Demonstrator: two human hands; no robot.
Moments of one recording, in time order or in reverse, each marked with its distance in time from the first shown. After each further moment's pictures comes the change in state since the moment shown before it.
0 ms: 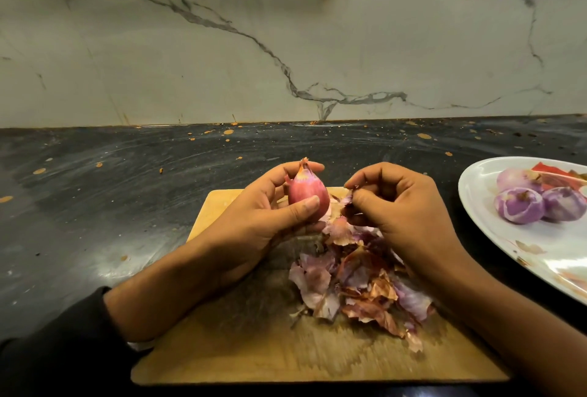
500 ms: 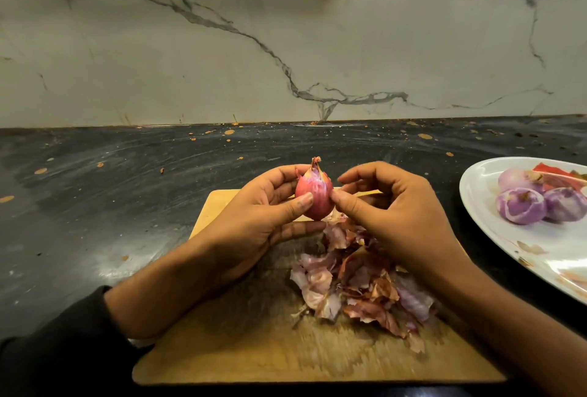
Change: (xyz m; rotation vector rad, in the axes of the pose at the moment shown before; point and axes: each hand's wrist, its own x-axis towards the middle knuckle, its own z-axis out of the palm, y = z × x) left_hand 0.003 0.000 -0.003 -0.029 0.006 -0.017; right_hand -0.004 -0.002 0.001 -0.109 -0.058 -0.055
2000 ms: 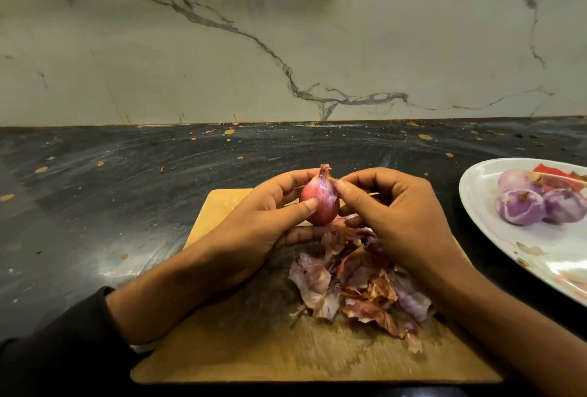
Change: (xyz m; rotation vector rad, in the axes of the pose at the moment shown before) left_hand -0.007 0.002 0.013 0.046 -0.040 -0.004; right_hand 0.003 0.008 0.002 0.082 0.034 -0.013
